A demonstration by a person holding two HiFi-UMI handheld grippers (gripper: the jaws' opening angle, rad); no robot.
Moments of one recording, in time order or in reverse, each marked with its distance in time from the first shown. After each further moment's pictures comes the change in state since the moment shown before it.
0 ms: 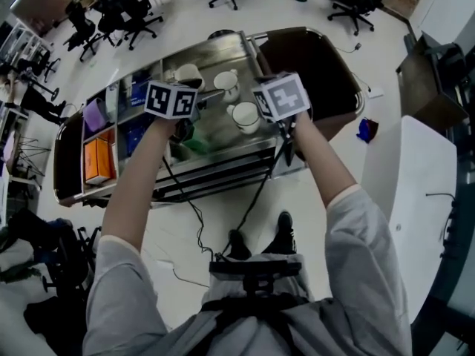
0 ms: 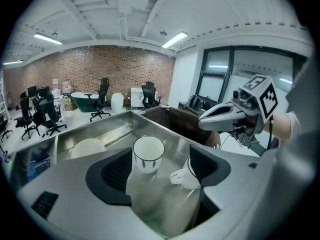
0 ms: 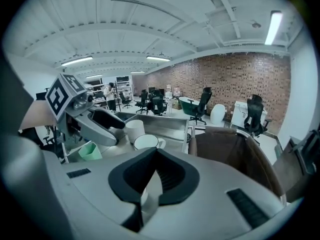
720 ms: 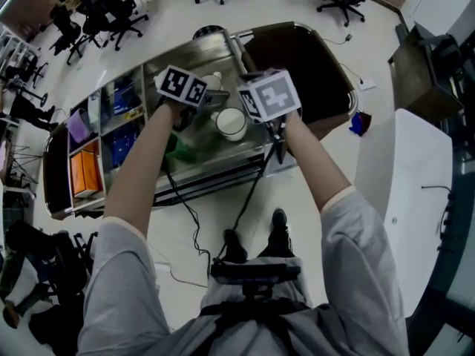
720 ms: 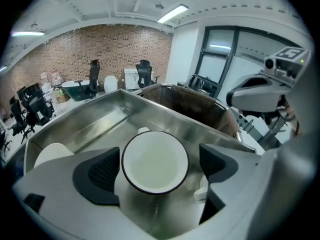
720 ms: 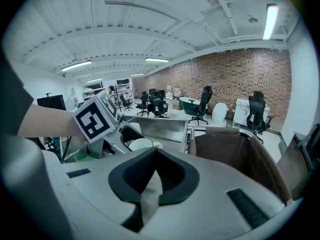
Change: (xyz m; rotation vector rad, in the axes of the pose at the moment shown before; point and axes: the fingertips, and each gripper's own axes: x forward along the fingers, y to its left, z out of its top) left arm 0.102 0.020 -0.017 0.054 0.243 -0.032; right arm 0.017 -0.017 0.008 0.034 -0.011 0.029
